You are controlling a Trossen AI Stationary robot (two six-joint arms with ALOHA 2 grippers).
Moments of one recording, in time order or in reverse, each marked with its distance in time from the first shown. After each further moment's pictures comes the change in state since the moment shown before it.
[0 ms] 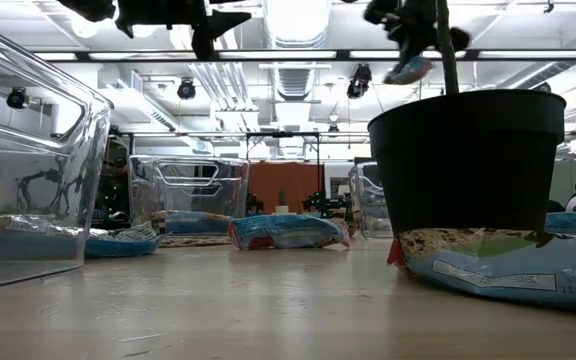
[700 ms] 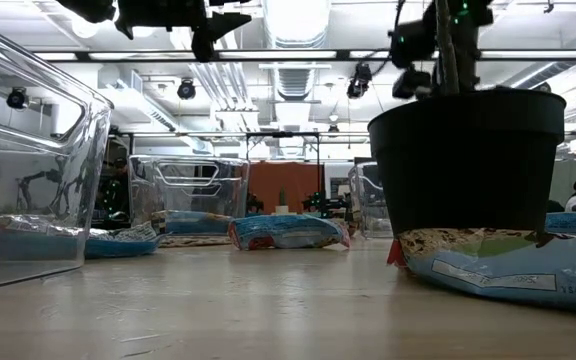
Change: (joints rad) left arm 0.000 0.000 -0.007 -0.004 0.001 -0.004; right arm 0.016 -0.210 -0.749 0.333 -0.002 0.180
